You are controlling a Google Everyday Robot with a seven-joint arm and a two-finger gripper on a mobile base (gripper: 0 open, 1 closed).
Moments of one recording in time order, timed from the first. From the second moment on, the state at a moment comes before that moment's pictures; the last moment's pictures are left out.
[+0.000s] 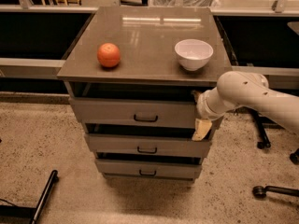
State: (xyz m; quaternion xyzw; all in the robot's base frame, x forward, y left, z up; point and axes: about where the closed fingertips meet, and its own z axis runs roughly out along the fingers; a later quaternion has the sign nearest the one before) arm 0.631 -0.177 0.648 -0.68 0.69 -0.02 0.25
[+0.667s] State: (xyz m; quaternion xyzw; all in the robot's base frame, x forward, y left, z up) arm 0.623 -0.190 0.652 -0.66 0.71 -0.04 0.25
